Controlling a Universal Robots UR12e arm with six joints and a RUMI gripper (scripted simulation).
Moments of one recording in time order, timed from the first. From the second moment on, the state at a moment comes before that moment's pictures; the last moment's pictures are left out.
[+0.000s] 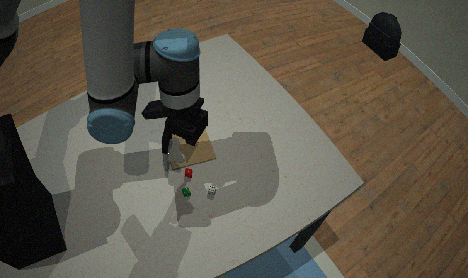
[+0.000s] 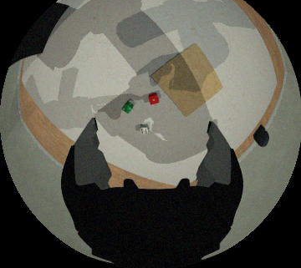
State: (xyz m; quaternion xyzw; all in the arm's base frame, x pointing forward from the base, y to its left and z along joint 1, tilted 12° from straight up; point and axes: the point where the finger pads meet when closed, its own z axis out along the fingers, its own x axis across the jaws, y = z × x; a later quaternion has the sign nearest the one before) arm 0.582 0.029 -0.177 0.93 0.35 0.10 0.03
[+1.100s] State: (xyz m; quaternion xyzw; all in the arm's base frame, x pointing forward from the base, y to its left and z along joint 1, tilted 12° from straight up) arm 0.585 0.024 -0.193 0.70 0.71 0.07 0.07
